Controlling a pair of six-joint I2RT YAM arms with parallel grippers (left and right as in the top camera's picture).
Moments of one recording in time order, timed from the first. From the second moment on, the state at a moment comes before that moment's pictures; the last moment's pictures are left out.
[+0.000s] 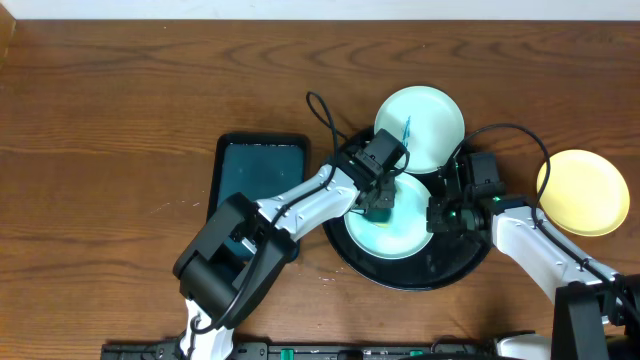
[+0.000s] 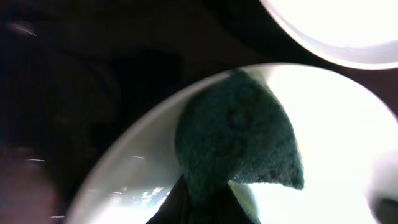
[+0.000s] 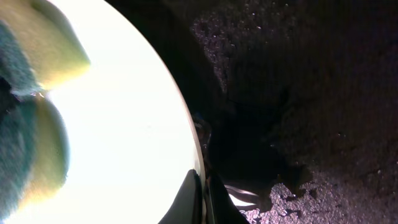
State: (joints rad) left arm -0.75 2.00 1.28 -0.50 0.03 -0.68; right arm 0.18 1.51 0.68 -0.43 -0.18 0.24
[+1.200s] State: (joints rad) left arm -0.61 1.59 1.30 -0.87 -0.38 -0.58; right arm 0.18 1.50 0.71 -0.47 -0.15 0.22
